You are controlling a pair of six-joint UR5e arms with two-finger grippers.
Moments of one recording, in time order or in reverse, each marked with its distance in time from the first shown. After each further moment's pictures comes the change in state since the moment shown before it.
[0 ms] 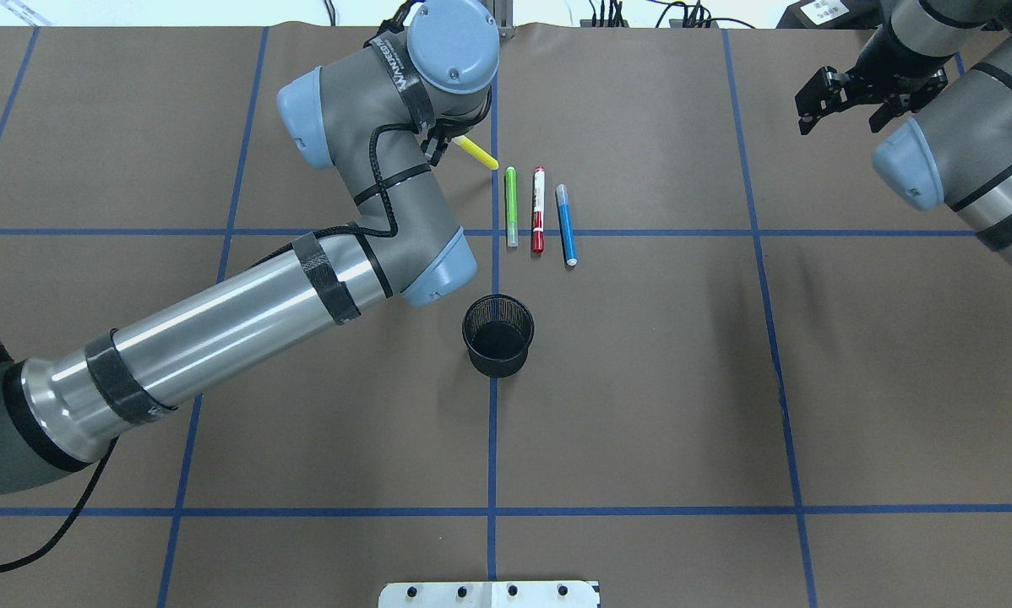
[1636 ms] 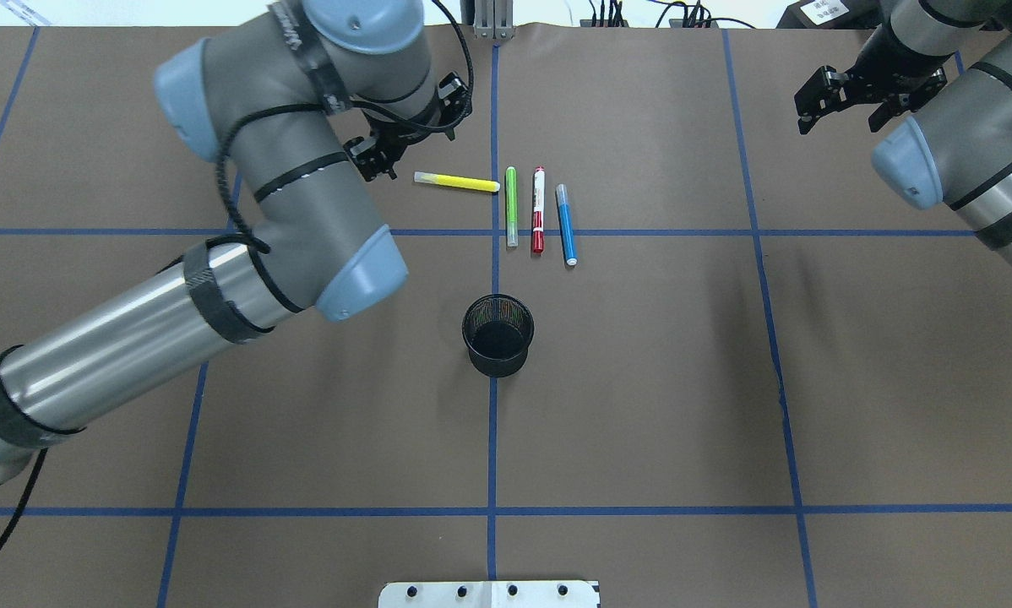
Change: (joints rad) left arm -0.079 0.197 -0.450 0.245 -0.284 0.628; right arm 0.000 0.001 -0.003 0.000 0.003 -0.002
